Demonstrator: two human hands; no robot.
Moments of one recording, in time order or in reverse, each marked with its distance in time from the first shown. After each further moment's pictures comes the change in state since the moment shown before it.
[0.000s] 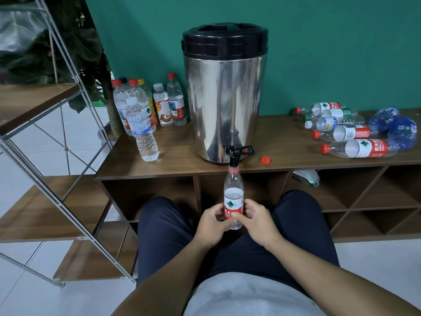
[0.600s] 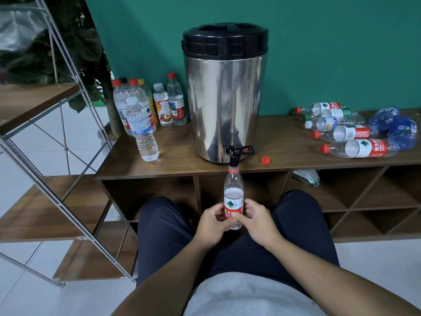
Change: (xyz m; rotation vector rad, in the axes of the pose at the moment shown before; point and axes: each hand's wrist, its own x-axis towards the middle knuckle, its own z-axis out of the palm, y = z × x) left_hand -0.001 0.002 0.000 0.018 0.001 -0.018; right_hand 0.001 0.000 0.000 -0.020 0.005 0.007
